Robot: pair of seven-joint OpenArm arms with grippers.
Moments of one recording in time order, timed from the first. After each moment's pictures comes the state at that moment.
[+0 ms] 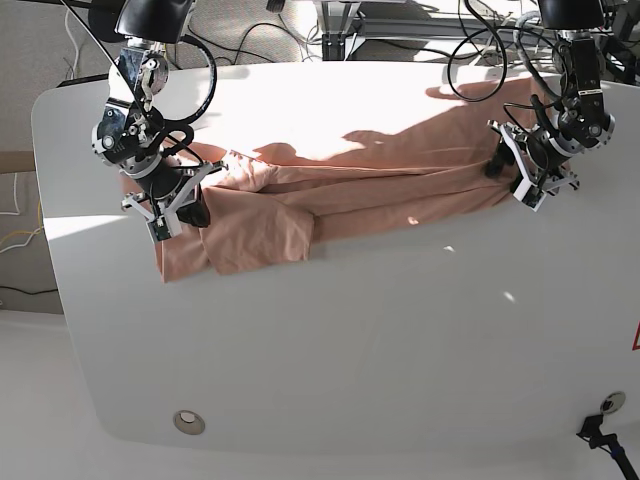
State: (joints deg) left arm 11.0 -20.7 -15.9 86.2 -8.8 -42.5 32.9; right arm -5.2 6.8 19.4 91.8 12.3 38.0 -37.3
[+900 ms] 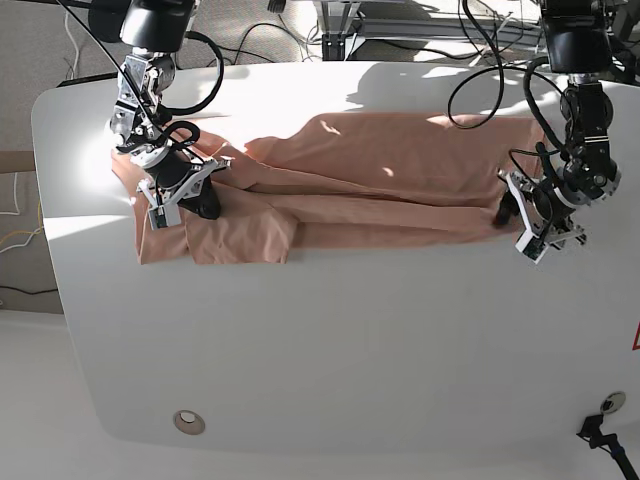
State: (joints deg) left arm -0.2 -23.5 -12.6 84.3 -7.2 -42.4 34.8; right arm -3.6 7.0 19.7 74.4 14.3 38.0 -25.3
